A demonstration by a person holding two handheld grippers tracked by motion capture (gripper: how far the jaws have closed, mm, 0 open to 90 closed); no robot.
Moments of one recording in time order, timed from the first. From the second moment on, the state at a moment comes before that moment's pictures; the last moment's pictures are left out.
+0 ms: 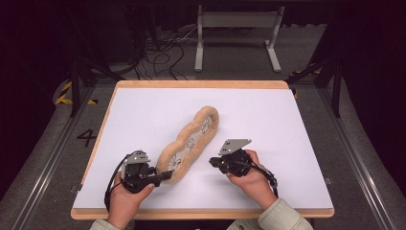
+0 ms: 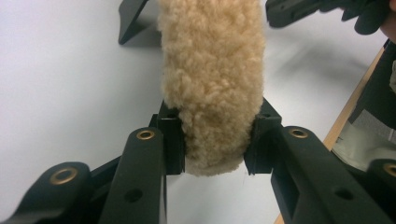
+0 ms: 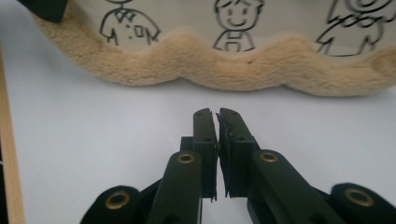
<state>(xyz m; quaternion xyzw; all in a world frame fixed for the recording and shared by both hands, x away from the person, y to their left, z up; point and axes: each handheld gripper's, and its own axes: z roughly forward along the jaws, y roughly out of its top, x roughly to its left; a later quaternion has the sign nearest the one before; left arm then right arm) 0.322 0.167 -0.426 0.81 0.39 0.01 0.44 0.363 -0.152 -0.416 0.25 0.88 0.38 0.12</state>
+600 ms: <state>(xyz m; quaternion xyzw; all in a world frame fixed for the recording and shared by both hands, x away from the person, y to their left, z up) 0.321 0.180 -0.427 0.81 0.39 0.00 0.45 0.441 -0.183 -0.396 0.32 0.85 0.39 0.17</state>
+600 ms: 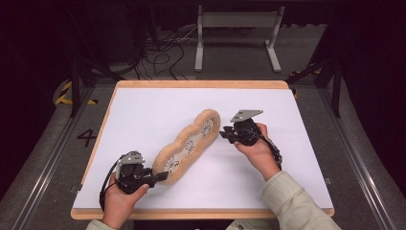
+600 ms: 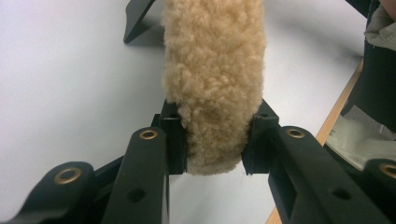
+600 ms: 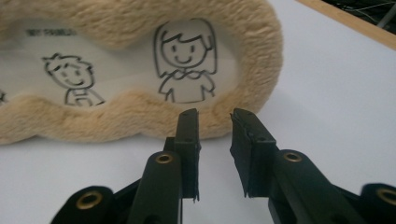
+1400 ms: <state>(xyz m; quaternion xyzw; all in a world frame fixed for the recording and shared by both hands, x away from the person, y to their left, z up) 0.323 0.187 -0.429 0.82 0.35 0.00 0.46 0.498 -0.173 -0.410 0.30 0.86 0.38 0.14</state>
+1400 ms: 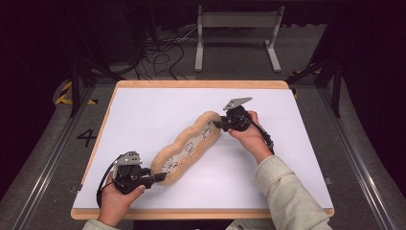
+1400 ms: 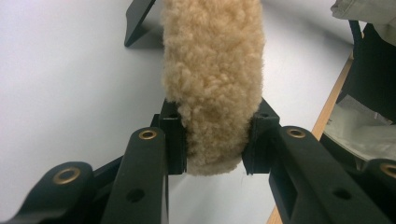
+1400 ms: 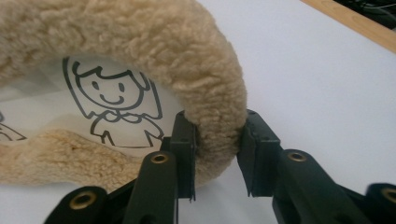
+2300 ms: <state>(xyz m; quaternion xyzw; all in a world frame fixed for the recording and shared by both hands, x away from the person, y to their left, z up) 0.349 0.180 -0.406 0.82 0.35 0.10 0.45 0.417 -0.233 -0.368 0.30 0.83 0.41 0.21</state>
